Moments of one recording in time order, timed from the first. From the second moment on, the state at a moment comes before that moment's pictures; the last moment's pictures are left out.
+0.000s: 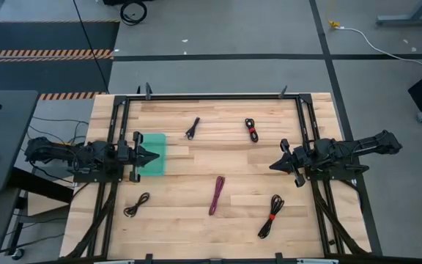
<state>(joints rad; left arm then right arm) -0.15 0.16 0.01 0.34 -0.18 0.10 0.17 0.11 0.01 0.08 -0.05 0.10</state>
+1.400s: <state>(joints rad) -0.16 0.16 0.01 0.41 -0.17 -0.10 0.17 0.11 0.01 0.08 0.09 -0.06</state>
